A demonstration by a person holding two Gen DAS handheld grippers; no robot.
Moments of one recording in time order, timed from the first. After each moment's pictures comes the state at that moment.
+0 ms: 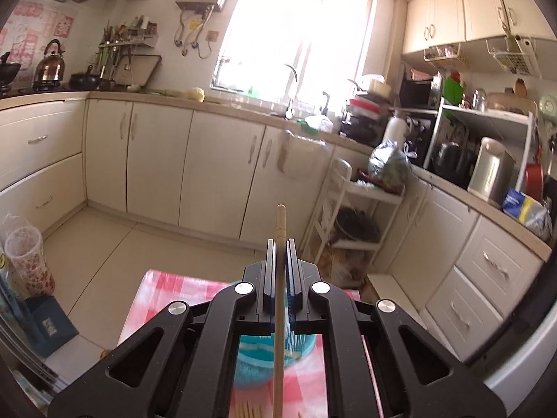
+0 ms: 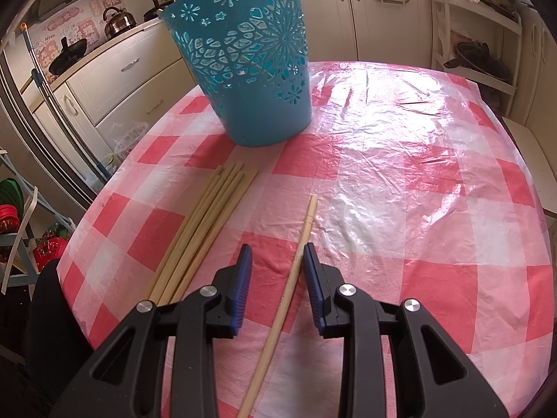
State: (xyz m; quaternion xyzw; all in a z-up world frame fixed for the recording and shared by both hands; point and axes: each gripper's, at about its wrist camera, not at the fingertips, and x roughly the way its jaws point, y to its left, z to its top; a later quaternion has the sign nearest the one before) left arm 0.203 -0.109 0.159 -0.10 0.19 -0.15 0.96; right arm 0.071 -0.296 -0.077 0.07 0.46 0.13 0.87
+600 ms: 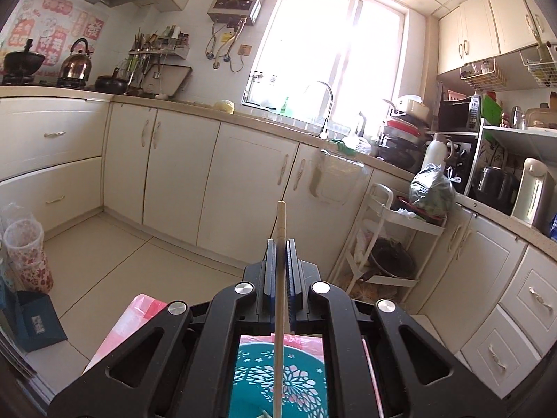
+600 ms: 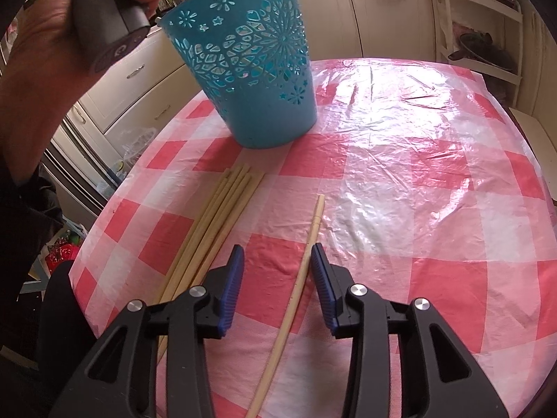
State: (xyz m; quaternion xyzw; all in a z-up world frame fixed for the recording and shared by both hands) left arm 0.304 -0.146 0.100 -0.13 0.15 -0.08 0.98; right arm 0.071 -0.300 -0.076 0.09 0.46 0.15 0.87
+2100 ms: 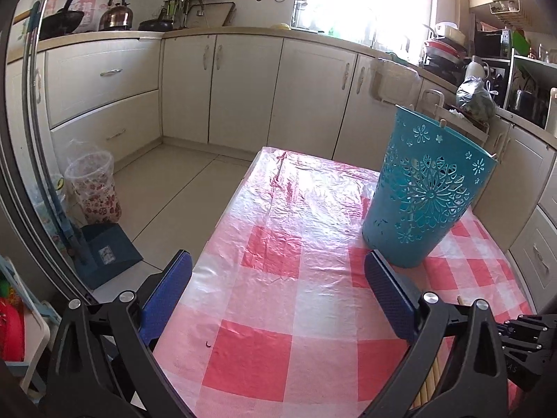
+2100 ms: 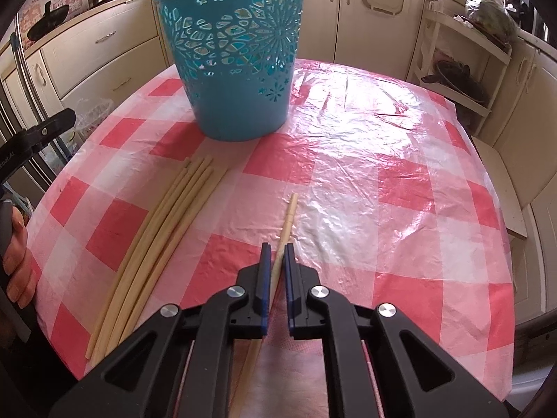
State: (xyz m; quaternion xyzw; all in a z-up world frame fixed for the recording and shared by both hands) left arm 0.155 -0.004 -0.057 -0.07 0.30 -0.01 0.95; right arm 0.076 -0.279 -0.073 -0.03 0.48 0.06 0.87
